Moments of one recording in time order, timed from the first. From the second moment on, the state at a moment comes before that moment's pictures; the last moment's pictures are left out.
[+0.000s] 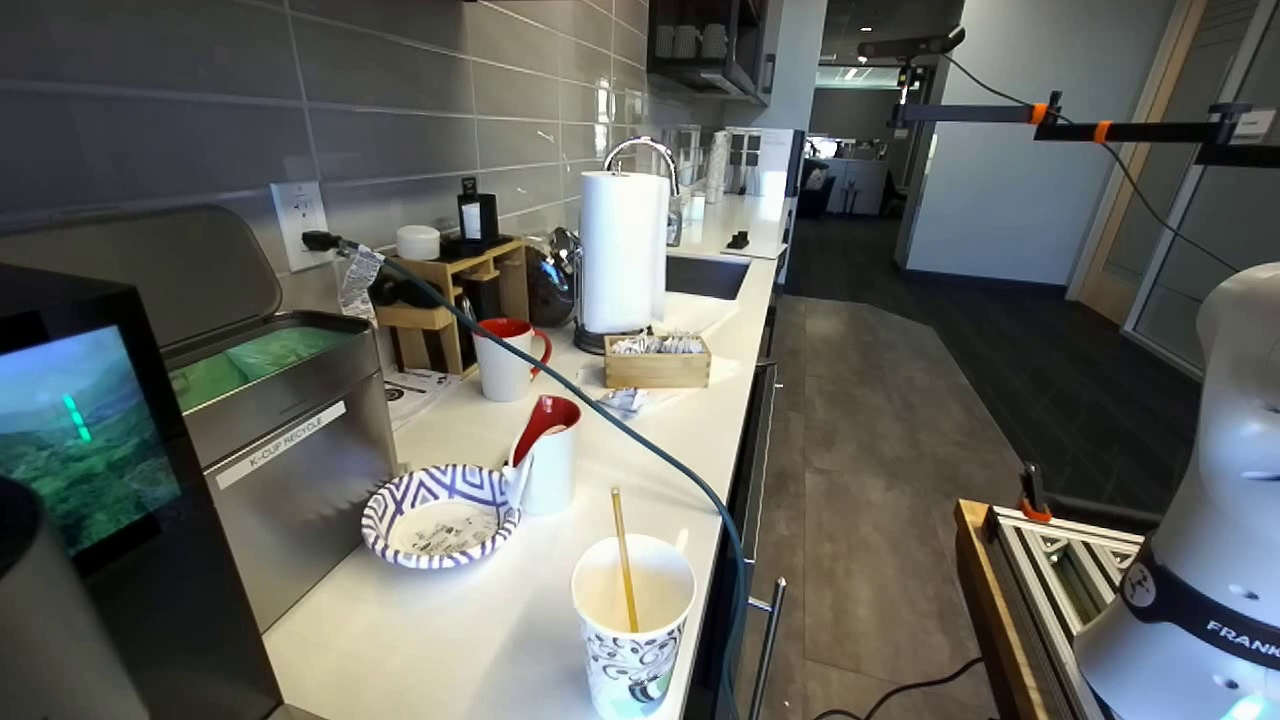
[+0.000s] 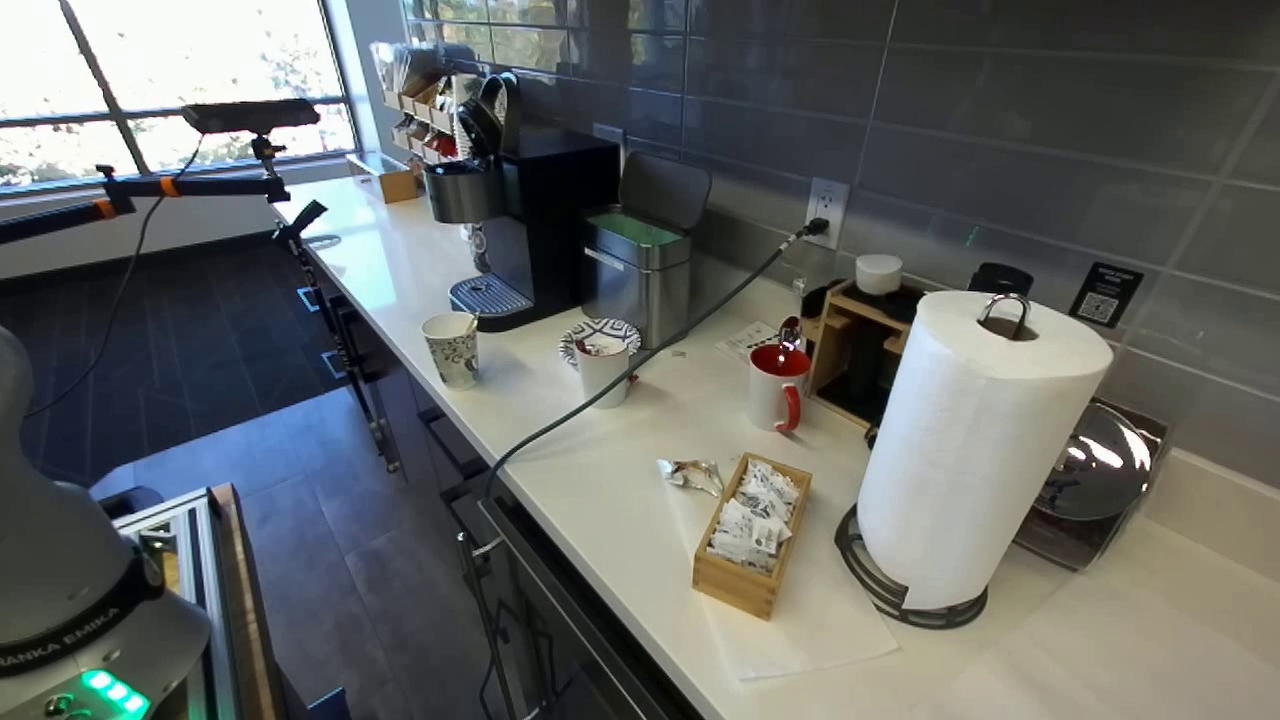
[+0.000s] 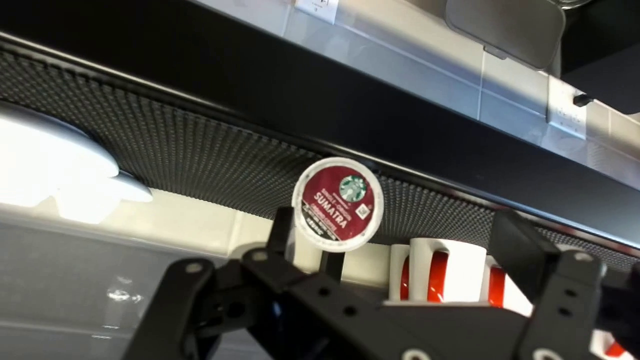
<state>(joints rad) -0.03 0.02 -0.34 -1.22 0.62 2.02 -0.95</state>
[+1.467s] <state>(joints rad) -0.07 0.22 -0.35 -0.98 0.66 1.97 -0.73</state>
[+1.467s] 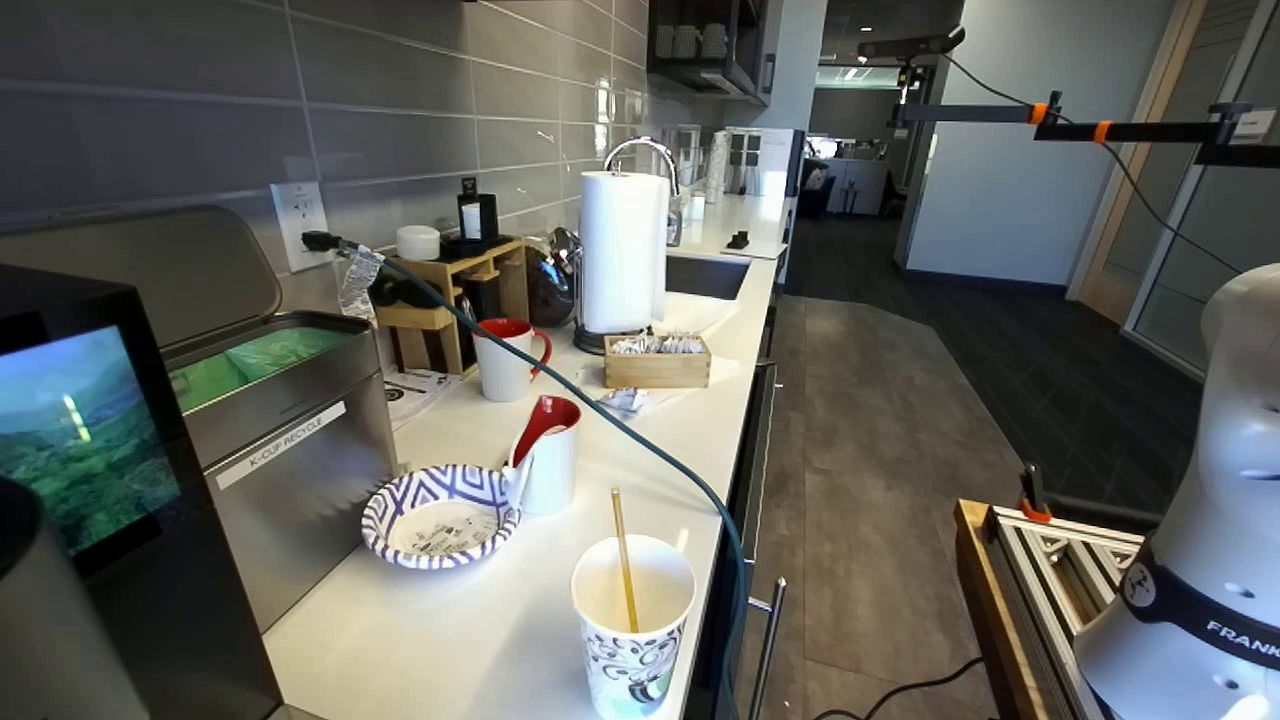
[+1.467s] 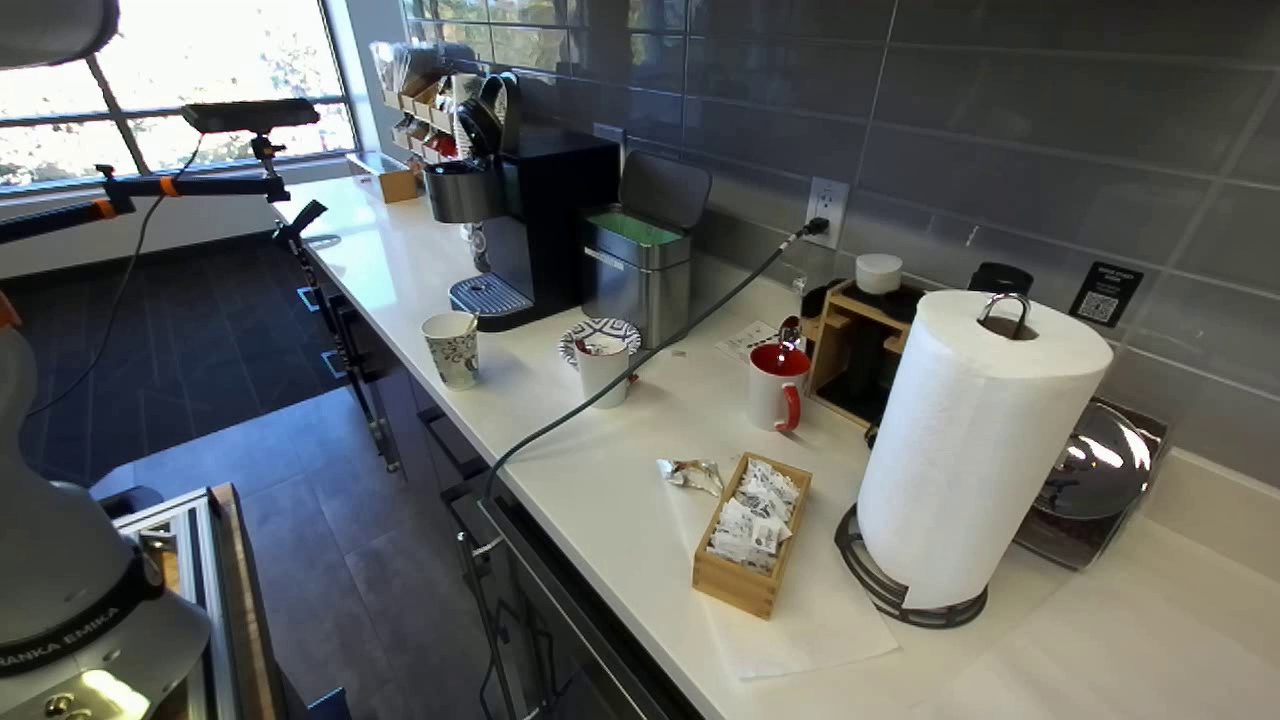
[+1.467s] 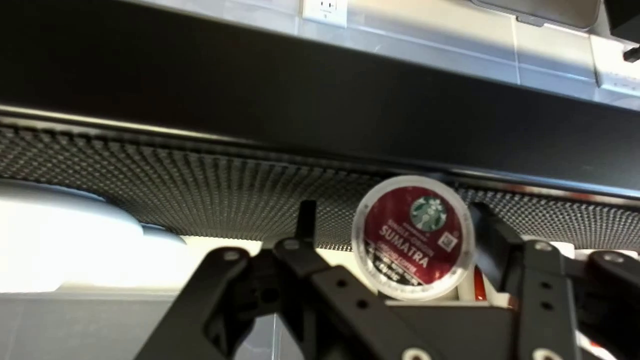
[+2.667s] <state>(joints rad) -0.06 0.12 -0.35 -0.85 0.58 1.50 -0.85</state>
